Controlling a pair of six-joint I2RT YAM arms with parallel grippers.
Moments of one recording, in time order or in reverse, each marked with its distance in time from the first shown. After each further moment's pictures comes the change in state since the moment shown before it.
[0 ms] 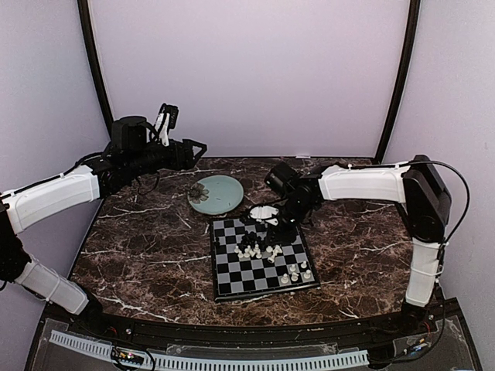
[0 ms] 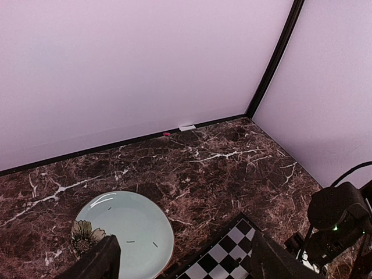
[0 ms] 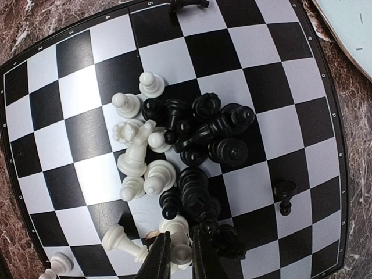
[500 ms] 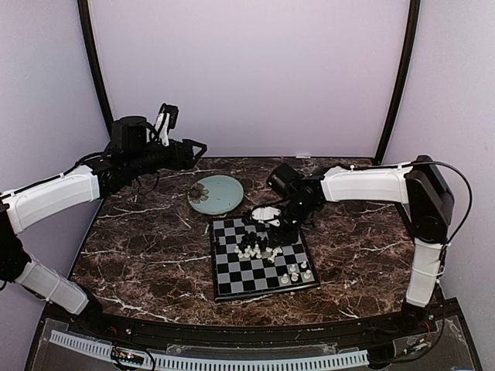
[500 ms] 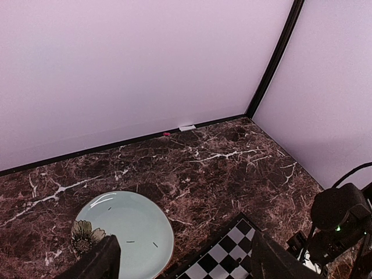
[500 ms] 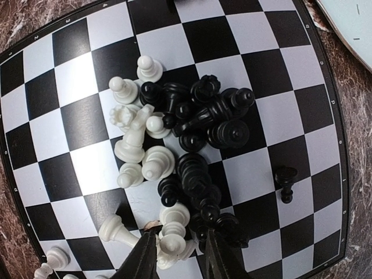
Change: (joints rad) left arm 0.000 0.000 0.000 0.000 0.000 0.000; right arm 0.000 -0.024 -0.036 0.009 0.029 -0.003
